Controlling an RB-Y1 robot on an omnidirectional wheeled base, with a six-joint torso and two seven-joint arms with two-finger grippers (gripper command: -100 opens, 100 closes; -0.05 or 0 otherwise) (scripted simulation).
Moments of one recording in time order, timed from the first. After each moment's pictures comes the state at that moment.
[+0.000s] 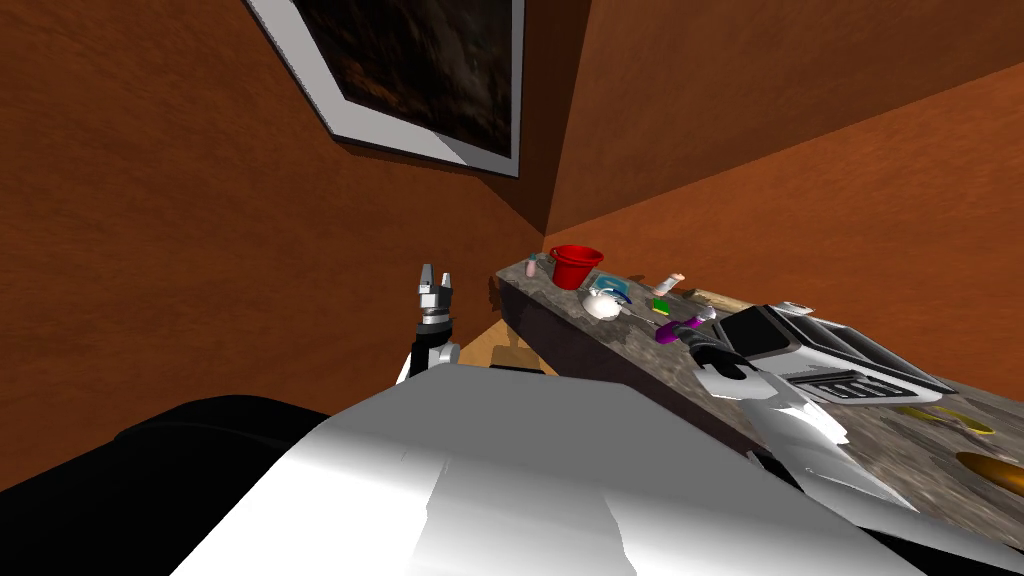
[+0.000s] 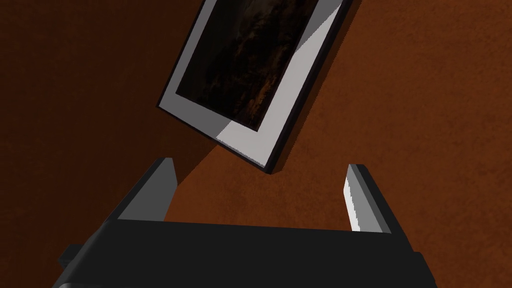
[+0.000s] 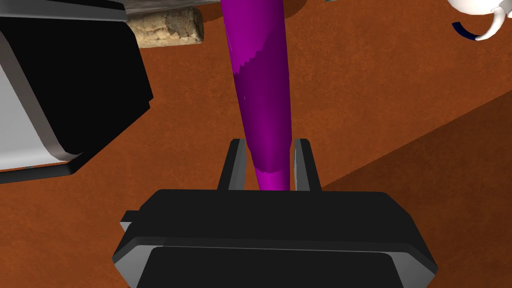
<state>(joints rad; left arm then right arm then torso) 0.50 0.04 0.00 -2.27 0.04 -0.50 -0.09 0.04 -0.81 -0.28 -0.86 0.19 -0.12 0.47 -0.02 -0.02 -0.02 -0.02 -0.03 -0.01</state>
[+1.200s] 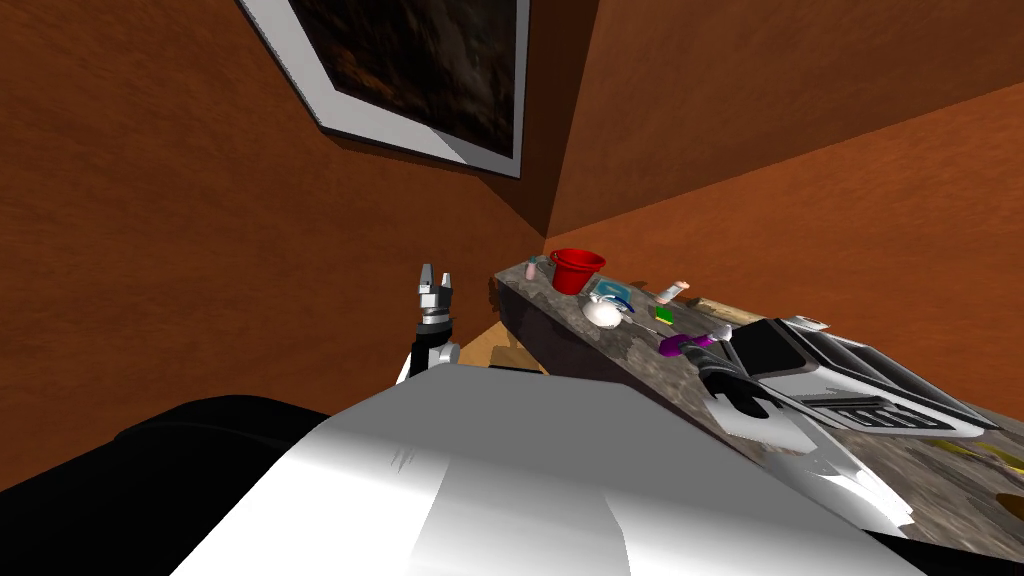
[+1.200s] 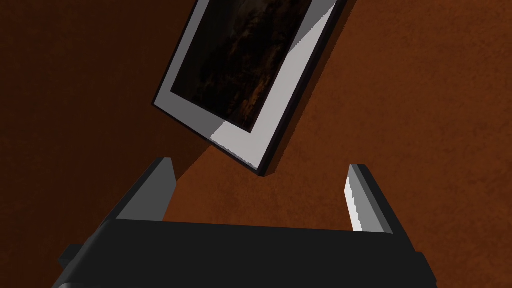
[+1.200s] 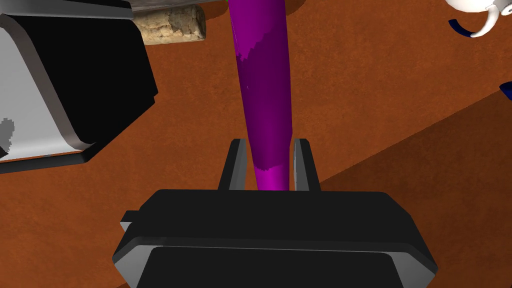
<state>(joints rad) 0.50 0.04 0.00 -2.27 0.04 -0.50 -0.09 0.35 -0.67 -0.41 -1.25 0.22 -0.03 0.45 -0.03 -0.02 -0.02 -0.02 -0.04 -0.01</state>
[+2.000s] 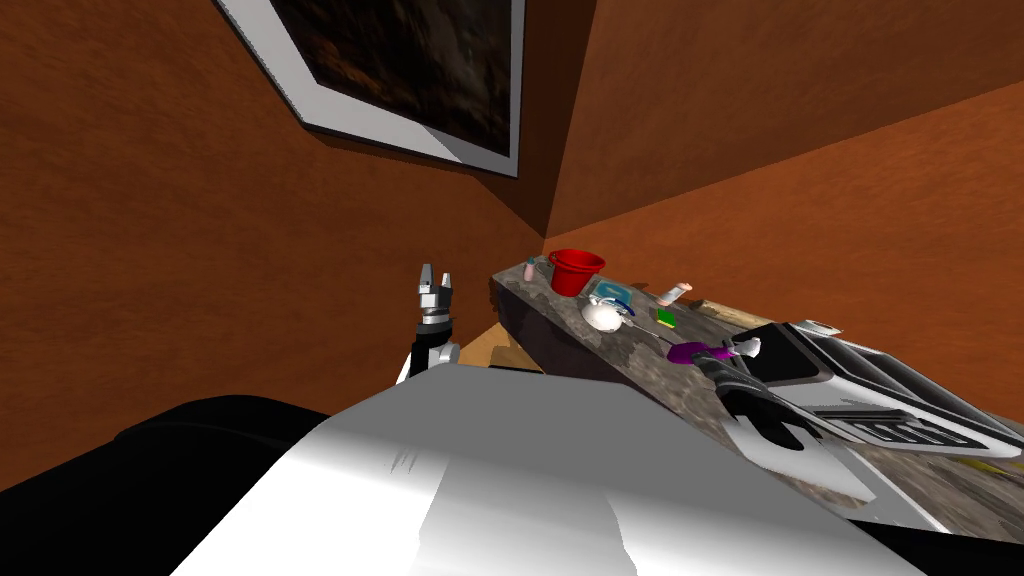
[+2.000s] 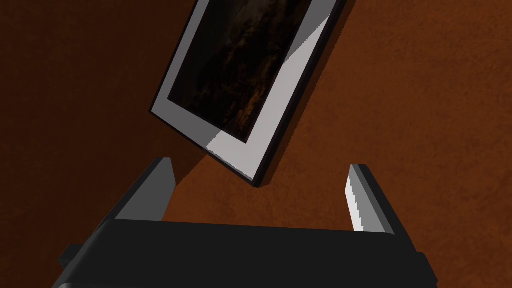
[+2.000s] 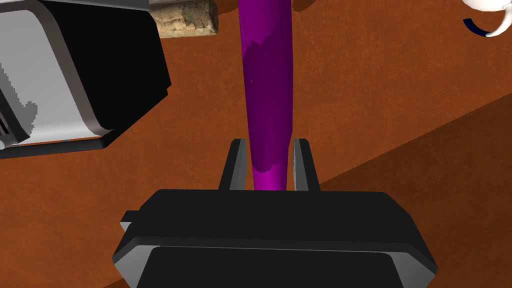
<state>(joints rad) 0.50 0.04 0.00 -2.27 0.04 -0.50 -0.09 0.52 -0.62 -0.46 -1.44 0.23 0.03 0.44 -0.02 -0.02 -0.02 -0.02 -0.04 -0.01</state>
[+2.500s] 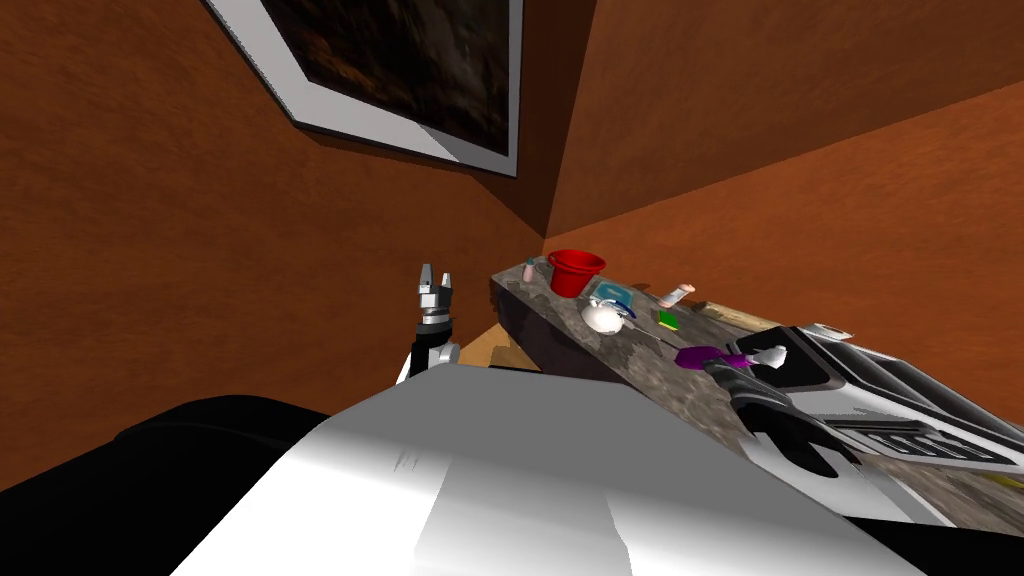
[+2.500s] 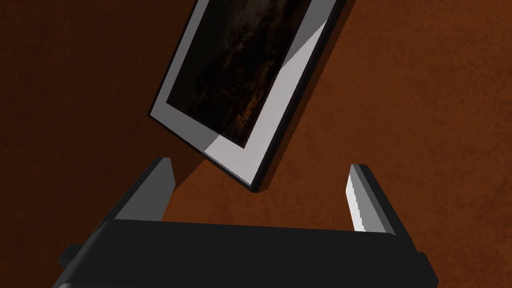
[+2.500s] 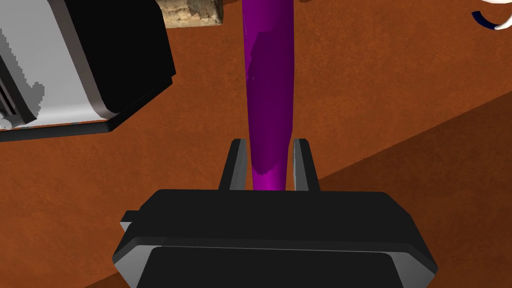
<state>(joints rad) 0.50 0.04 0.00 -2.27 0.04 -0.50 -0.09 0.62 -0.58 -0.51 -1.58 0.24 0.06 0.43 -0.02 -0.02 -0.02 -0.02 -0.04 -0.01</state>
